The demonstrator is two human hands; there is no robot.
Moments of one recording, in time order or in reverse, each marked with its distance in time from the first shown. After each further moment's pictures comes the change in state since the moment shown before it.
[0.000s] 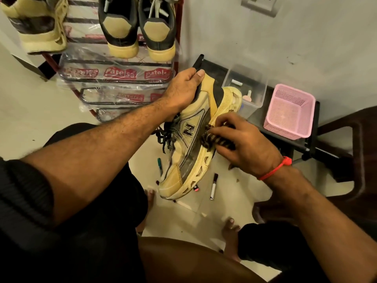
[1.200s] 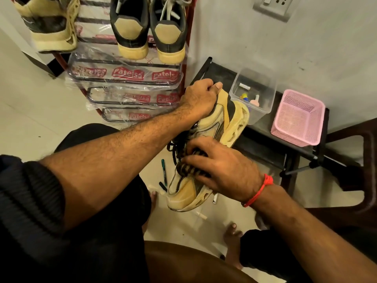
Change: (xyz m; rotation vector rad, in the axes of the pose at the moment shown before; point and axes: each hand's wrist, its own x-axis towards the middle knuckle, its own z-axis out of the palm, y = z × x) left_hand -0.006 0.012 0.021 0.161 0.075 -0.072; right_hand 0.004 -0.038 0.031 -0.053 -0.056 -0.277
